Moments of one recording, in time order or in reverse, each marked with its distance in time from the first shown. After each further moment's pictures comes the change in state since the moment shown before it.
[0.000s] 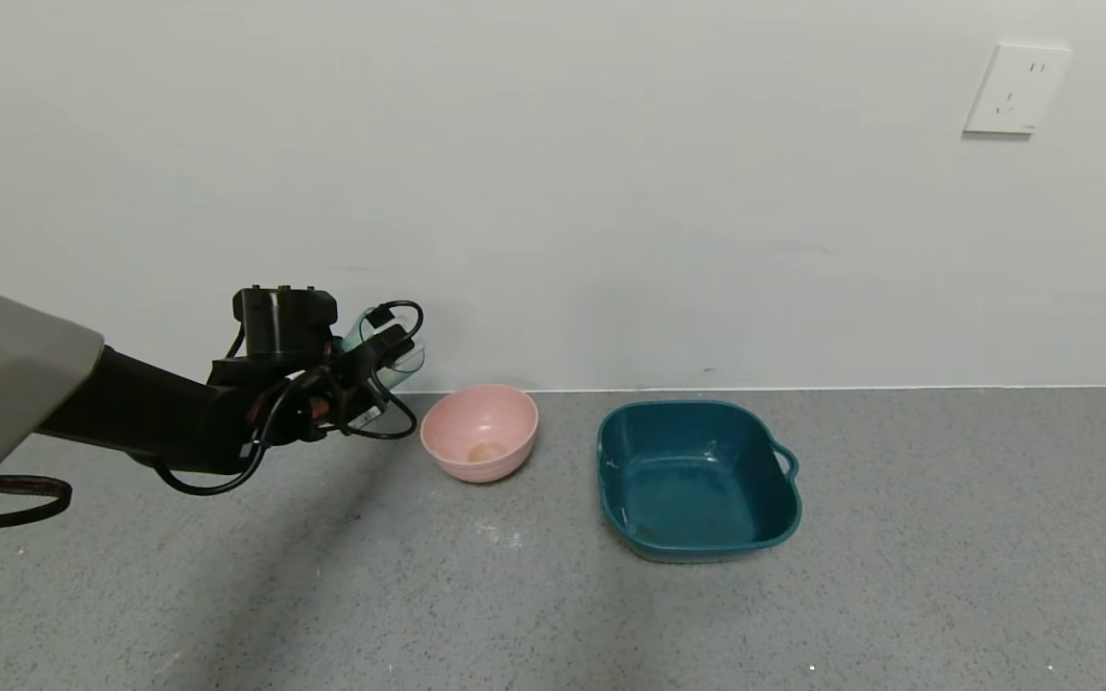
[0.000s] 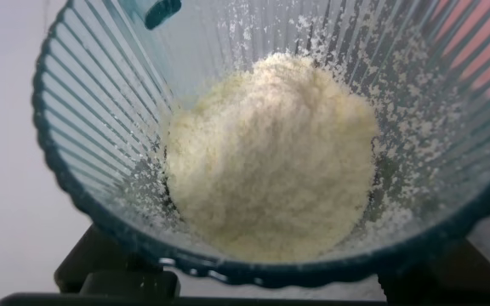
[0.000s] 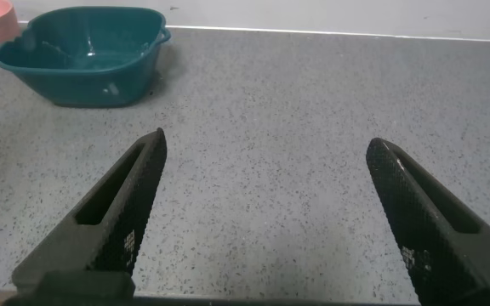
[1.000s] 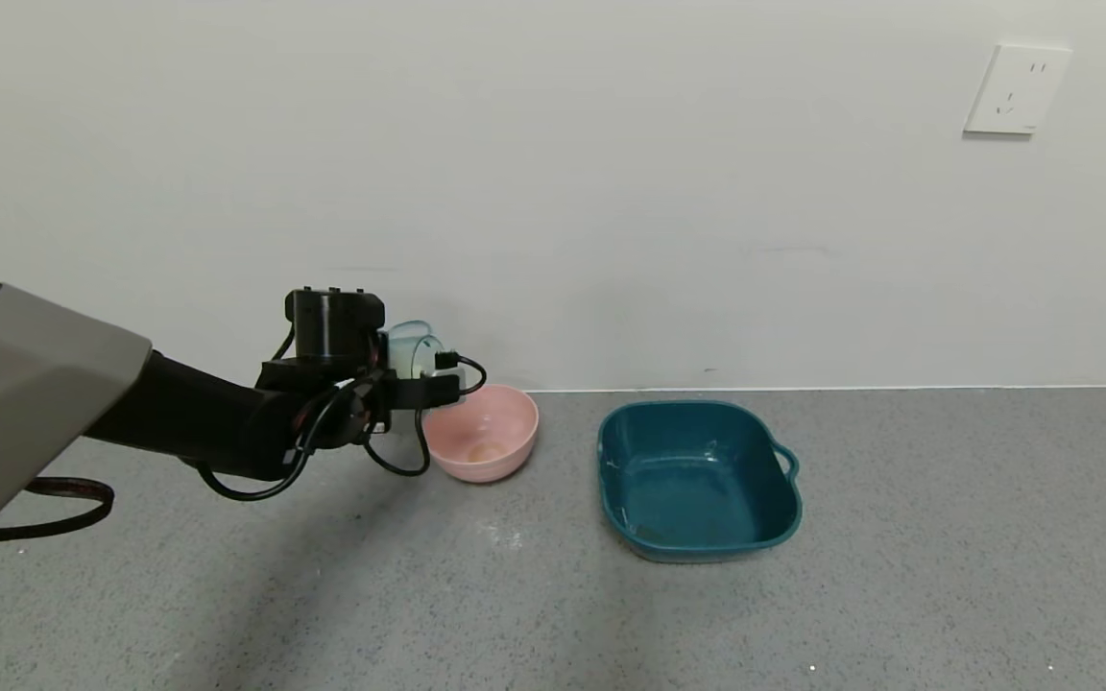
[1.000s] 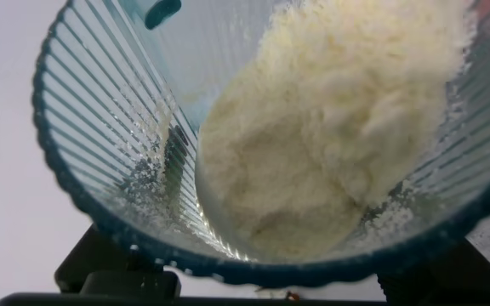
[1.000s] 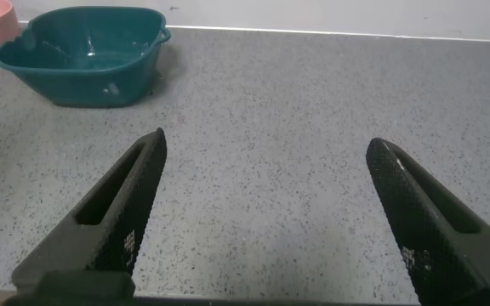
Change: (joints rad) left arm -0.104 0.014 -0.016 -0.011 0.189 0.584; right arm 0.000 0.000 0.000 0.000 0.000 0.000
